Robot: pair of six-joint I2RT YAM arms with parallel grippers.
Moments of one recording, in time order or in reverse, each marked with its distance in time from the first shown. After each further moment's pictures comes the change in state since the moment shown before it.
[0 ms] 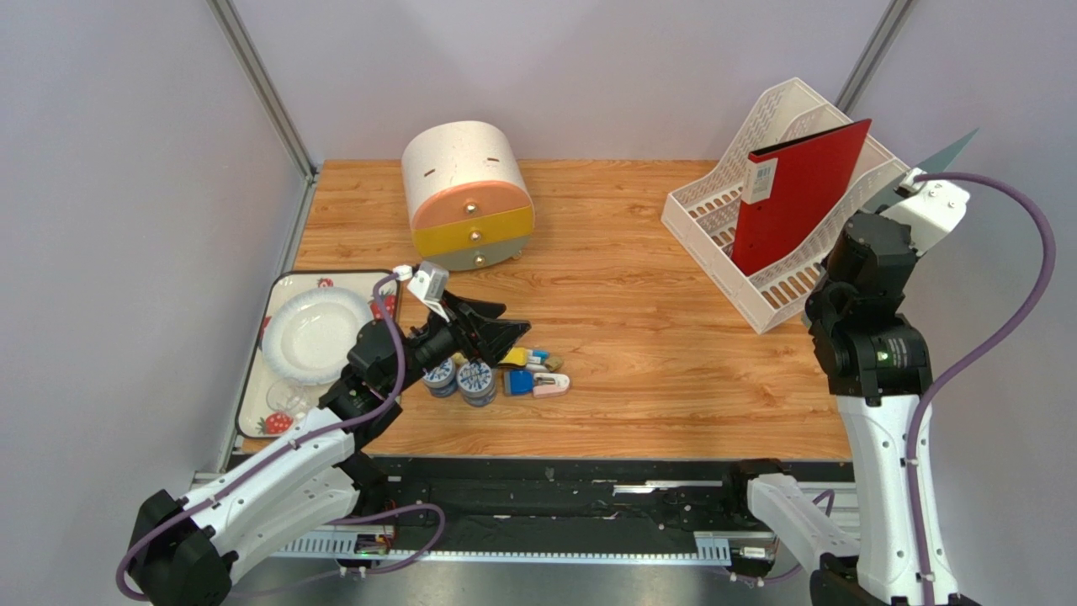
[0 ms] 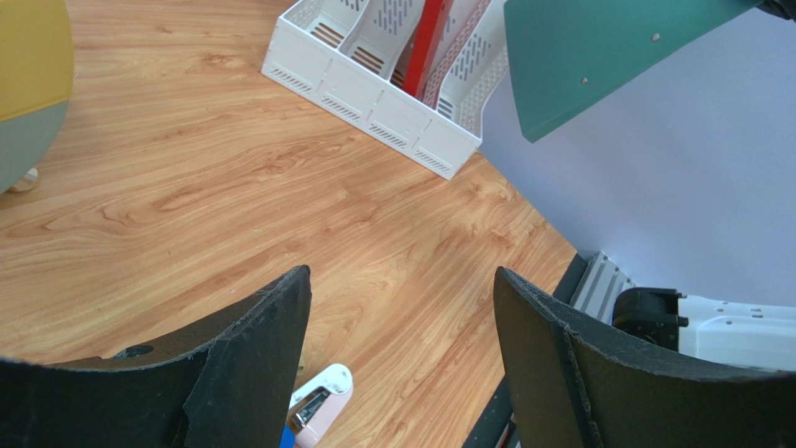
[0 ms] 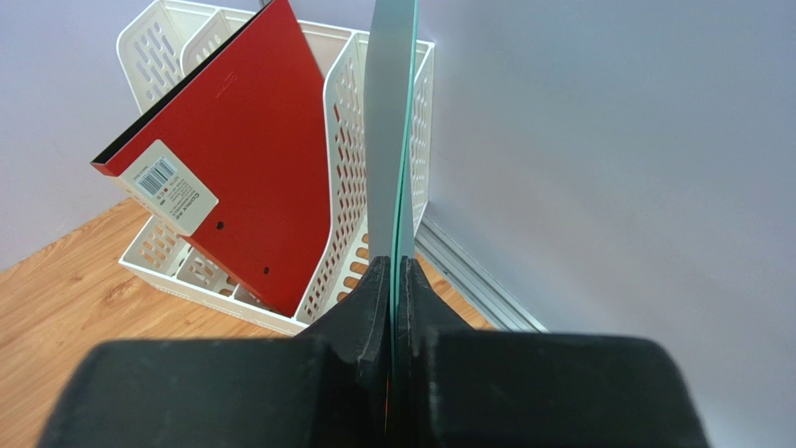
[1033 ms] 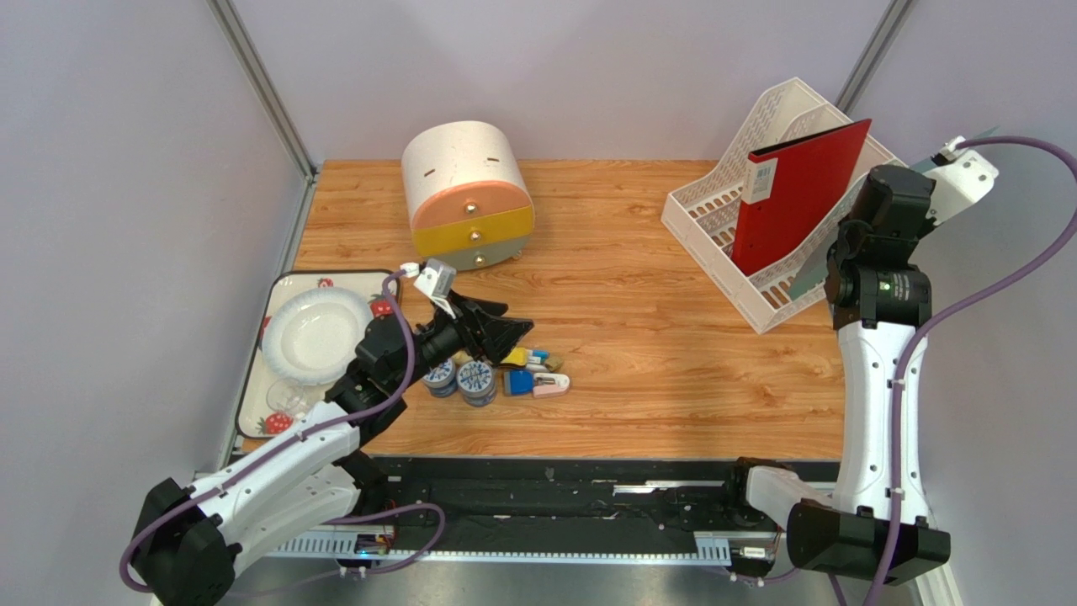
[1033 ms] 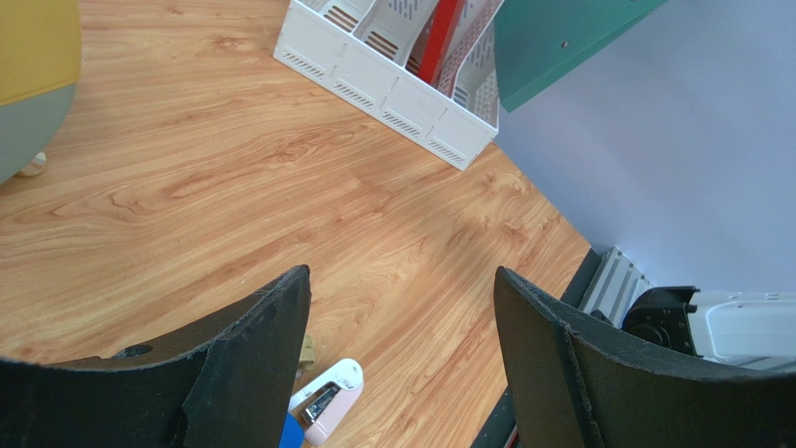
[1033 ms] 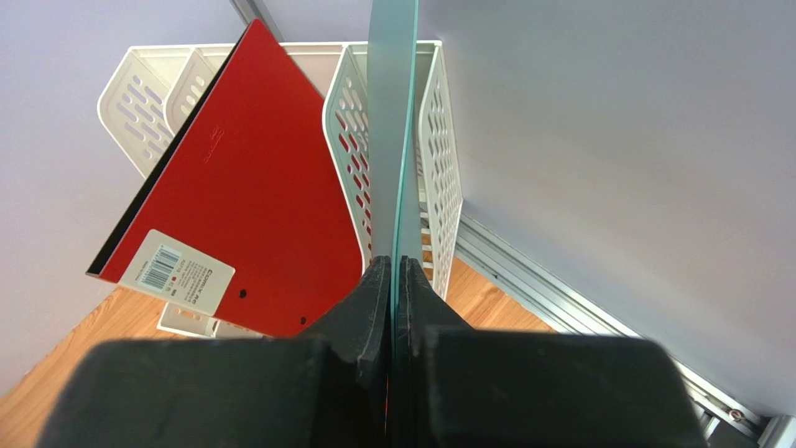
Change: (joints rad) left arm 0.000 0.048 0.008 0.002 -0.010 0.008; right arm -0.257 0.232 0.093 0.053 -0.201 0.195
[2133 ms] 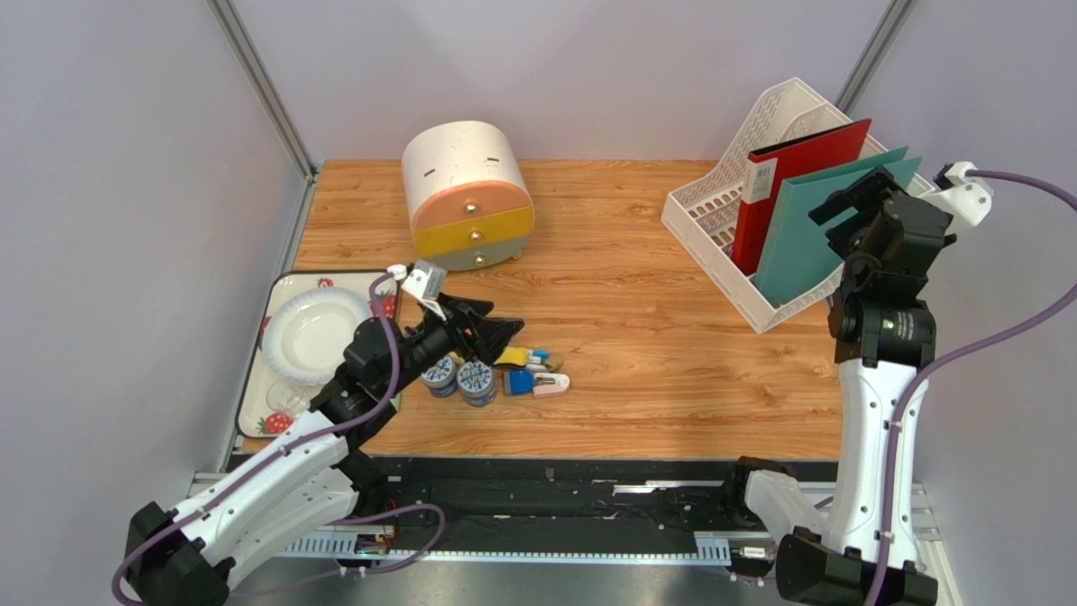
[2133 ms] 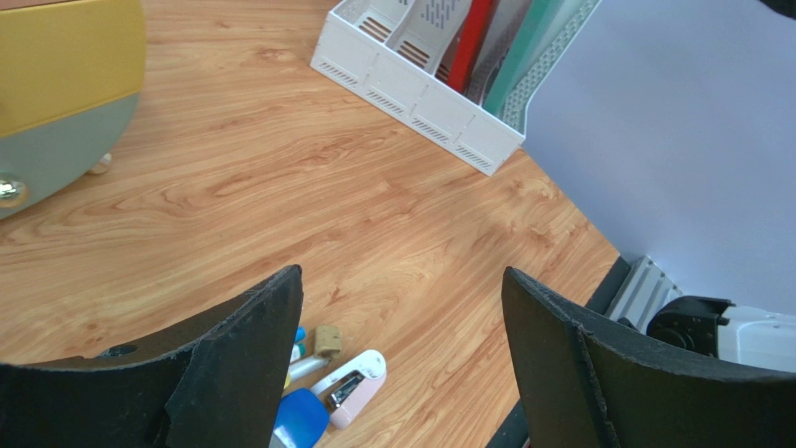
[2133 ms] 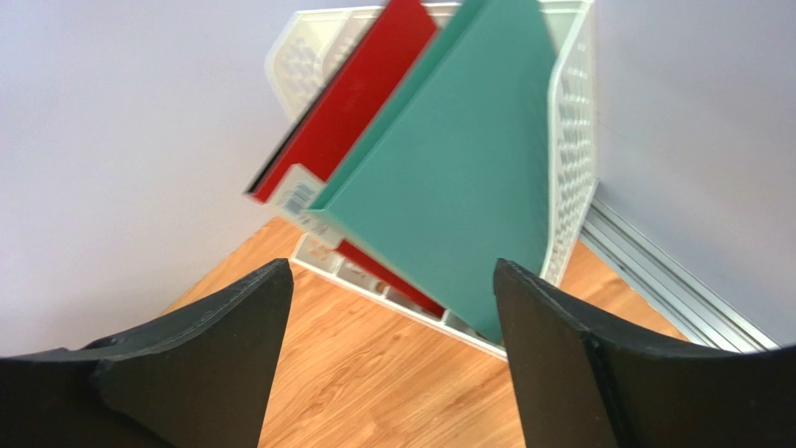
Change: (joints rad) left arm 0.000 -0.082 0.031 -0.133 -0.059 0.042; right arm -0.053 -0.128 -0.111 0.060 -0.314 0.099
